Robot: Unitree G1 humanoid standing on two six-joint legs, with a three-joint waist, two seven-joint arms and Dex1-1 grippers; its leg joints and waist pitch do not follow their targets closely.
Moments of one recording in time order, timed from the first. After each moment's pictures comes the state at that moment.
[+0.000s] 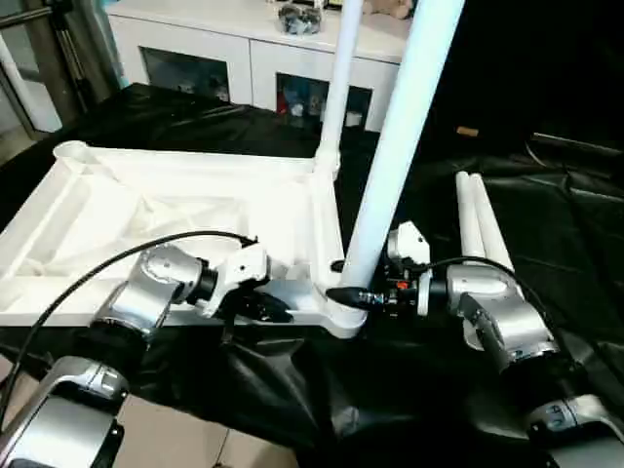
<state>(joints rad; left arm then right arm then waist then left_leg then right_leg) -0.63 0.43 -0.31 0.70 0.01 -0.02 -1.30 -0.49 -0.28 0.18 0.52 0.22 0.07 1.11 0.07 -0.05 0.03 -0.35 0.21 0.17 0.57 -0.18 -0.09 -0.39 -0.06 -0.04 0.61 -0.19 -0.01</state>
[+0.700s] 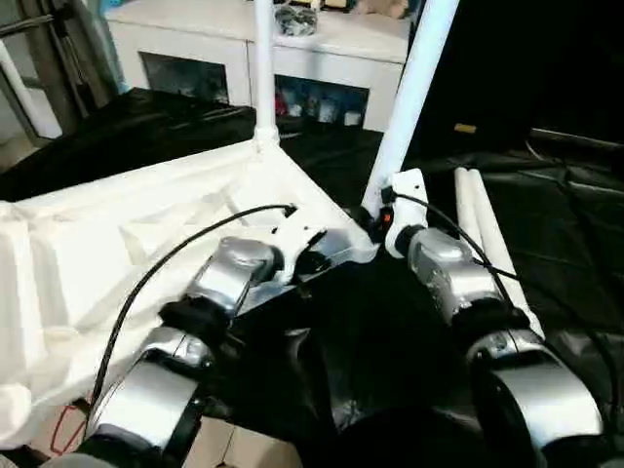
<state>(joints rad) -0.79 0.13 -0.24 0.83 0.08 0.31 -0.74 -0.80 -0.10 0.01 0.99 0.13 0.06 0.37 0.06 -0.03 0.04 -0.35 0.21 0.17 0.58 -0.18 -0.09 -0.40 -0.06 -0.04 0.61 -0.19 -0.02</state>
